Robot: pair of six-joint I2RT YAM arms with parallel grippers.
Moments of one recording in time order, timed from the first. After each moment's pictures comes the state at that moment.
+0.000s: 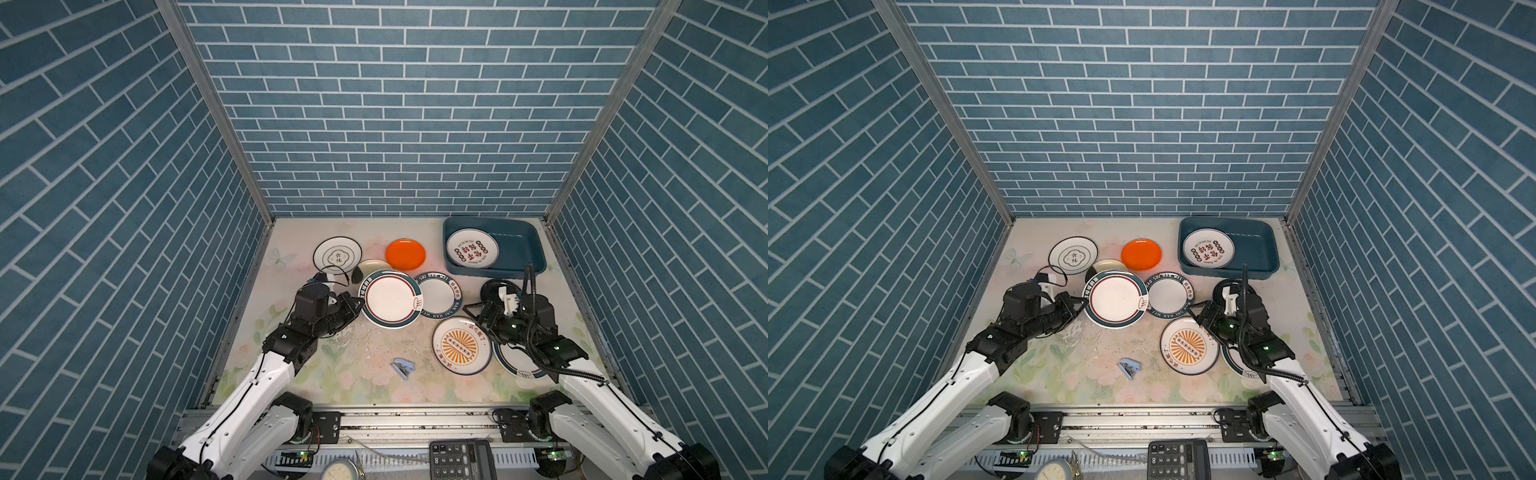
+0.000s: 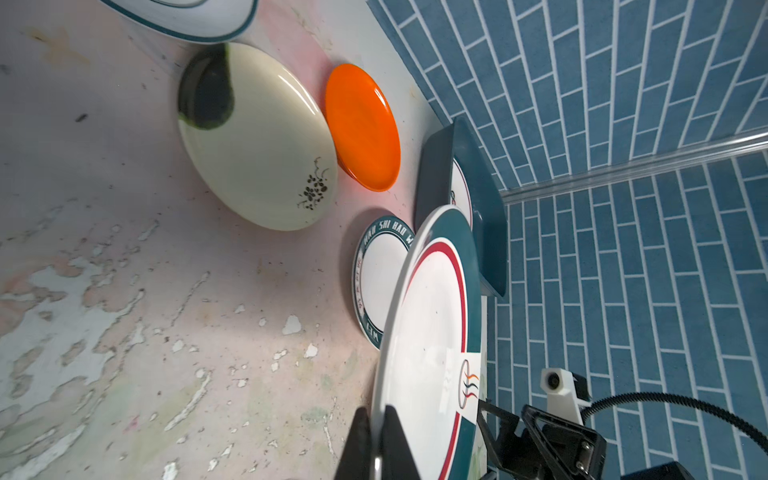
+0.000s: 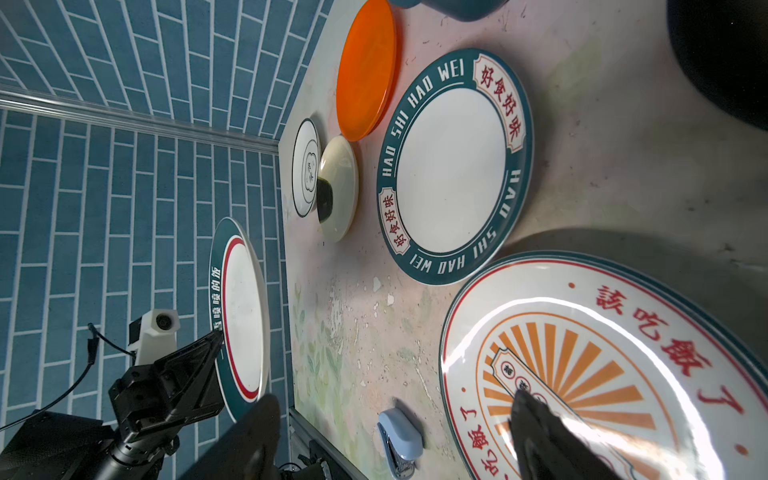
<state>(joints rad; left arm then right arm) -0.40 0.87 0.60 -0.25 0.29 -1.01 0.38 0.84 0.42 -0.15 -0.48 1.01</state>
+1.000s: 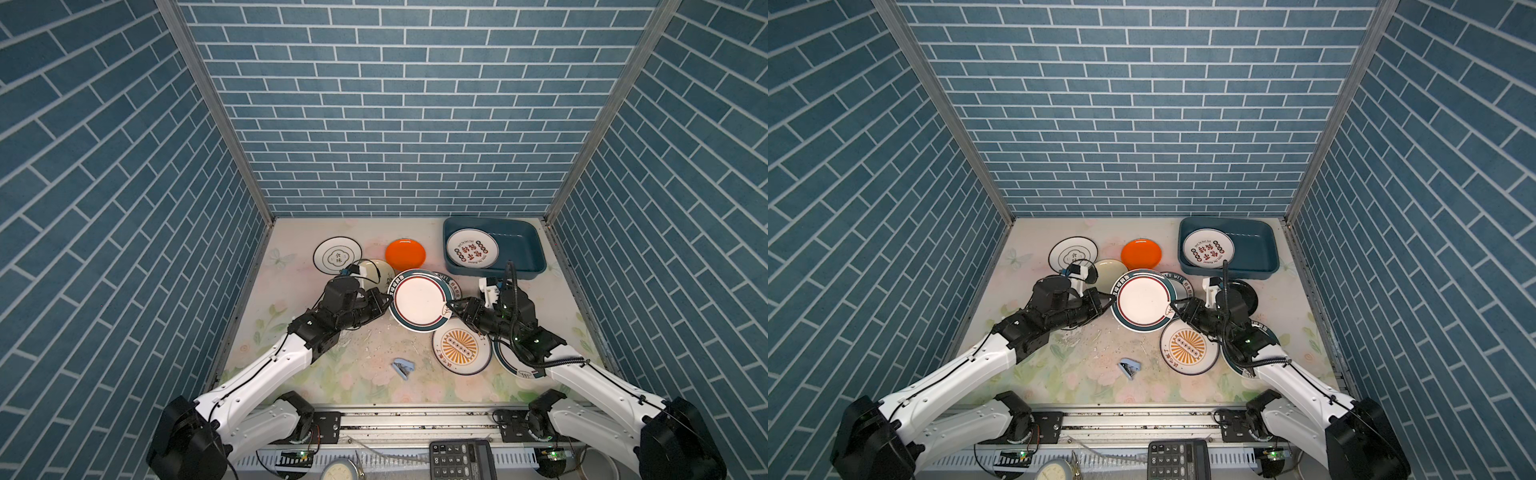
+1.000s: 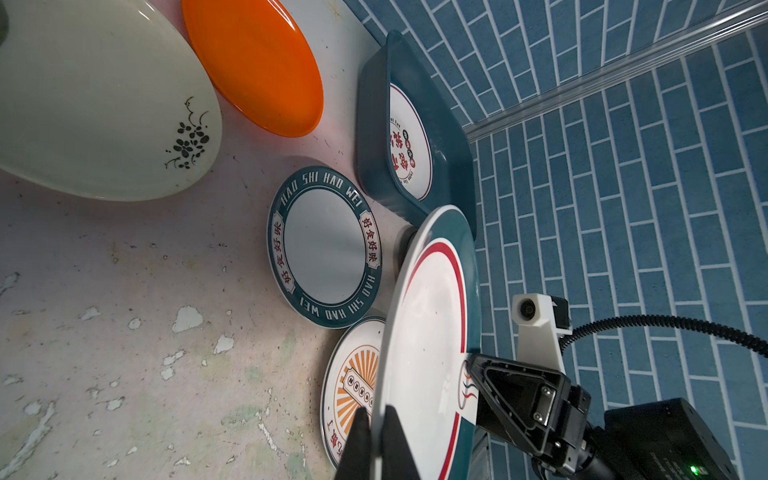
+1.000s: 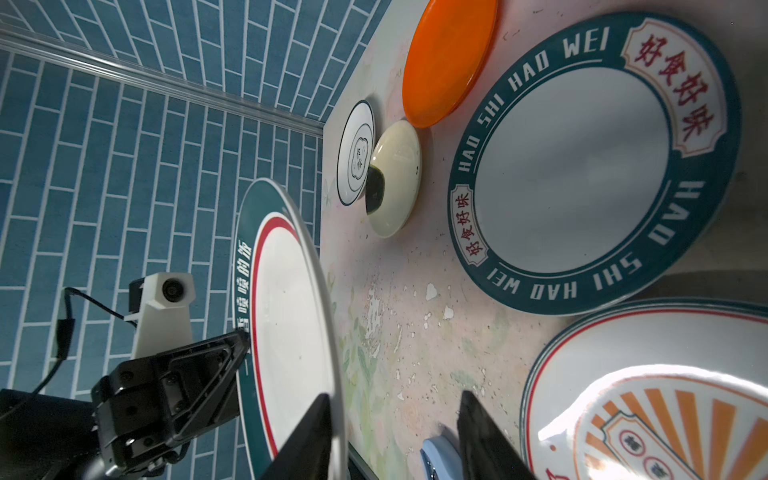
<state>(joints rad) -0.61 1.05 0.70 -0.14 0.25 -1.01 0.56 1.00 0.45 0.13 -0.40 1.08</state>
